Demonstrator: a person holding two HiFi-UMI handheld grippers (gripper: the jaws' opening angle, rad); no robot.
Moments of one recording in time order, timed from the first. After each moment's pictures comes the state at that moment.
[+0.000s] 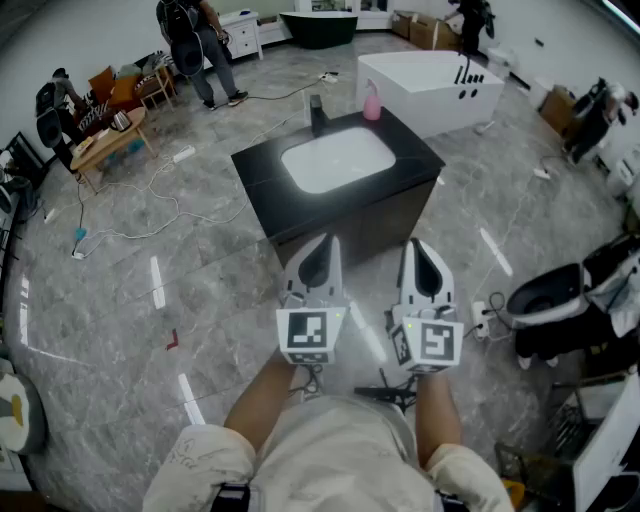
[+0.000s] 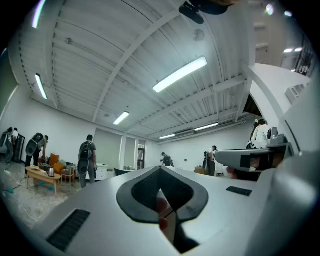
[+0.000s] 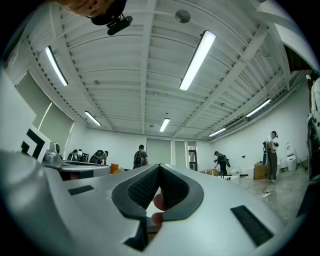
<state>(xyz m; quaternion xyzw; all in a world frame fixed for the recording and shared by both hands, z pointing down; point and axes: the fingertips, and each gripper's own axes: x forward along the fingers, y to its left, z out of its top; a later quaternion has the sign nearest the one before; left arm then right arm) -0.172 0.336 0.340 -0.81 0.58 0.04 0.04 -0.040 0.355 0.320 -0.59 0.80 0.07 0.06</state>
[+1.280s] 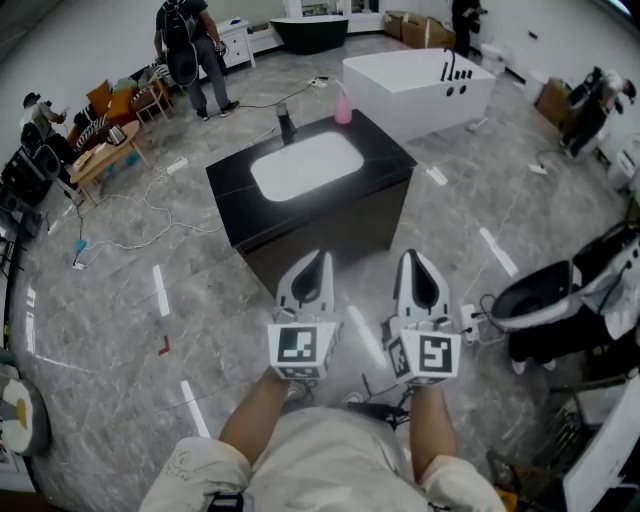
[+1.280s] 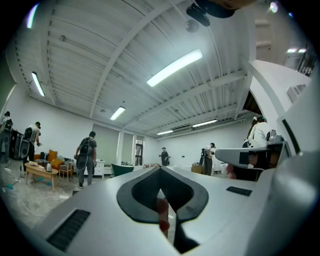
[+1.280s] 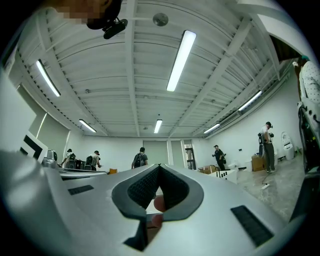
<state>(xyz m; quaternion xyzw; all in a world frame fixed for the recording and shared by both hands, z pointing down) -0.033 0.339 0.346 -0.81 0.58 0.03 0.02 0.107 0.355 0.322 -0.60 0.80 0.03 0.09</state>
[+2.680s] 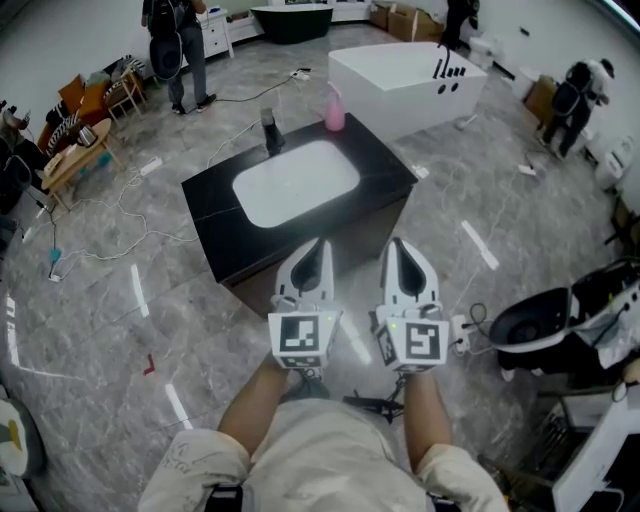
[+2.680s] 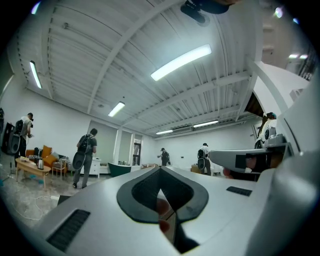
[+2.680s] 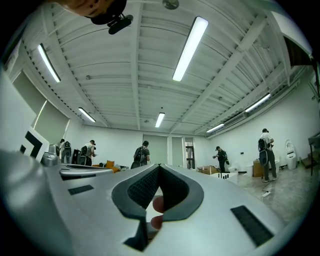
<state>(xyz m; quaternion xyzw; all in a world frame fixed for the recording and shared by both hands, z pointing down) -0.063 0.162 0.360 -0.82 0.57 0.04 0.01 0.053 0.180 0.334 -0.60 0.80 0.05 0.04</state>
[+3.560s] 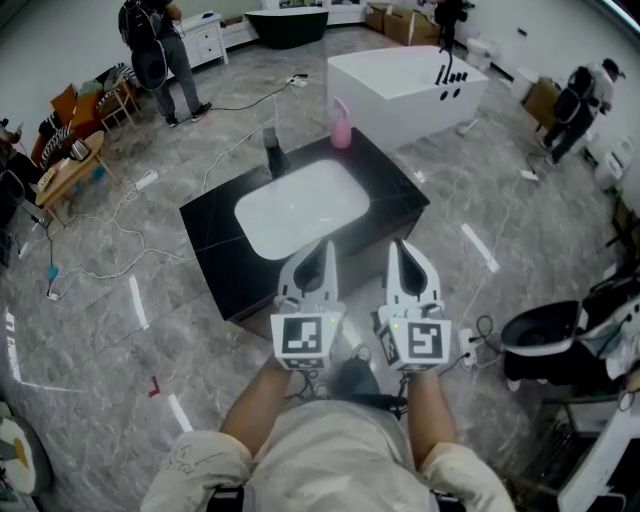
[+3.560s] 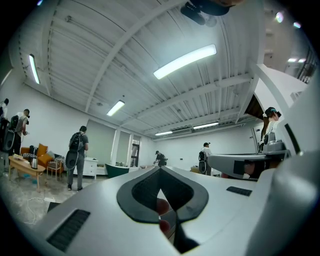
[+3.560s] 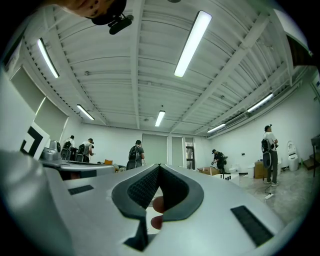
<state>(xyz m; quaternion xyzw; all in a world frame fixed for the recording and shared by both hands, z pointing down) -0.092 0.057 0.356 -0.83 0.55 0.05 0.00 0.019 0.075 0.336 -0.60 0.79 0.06 0.04</state>
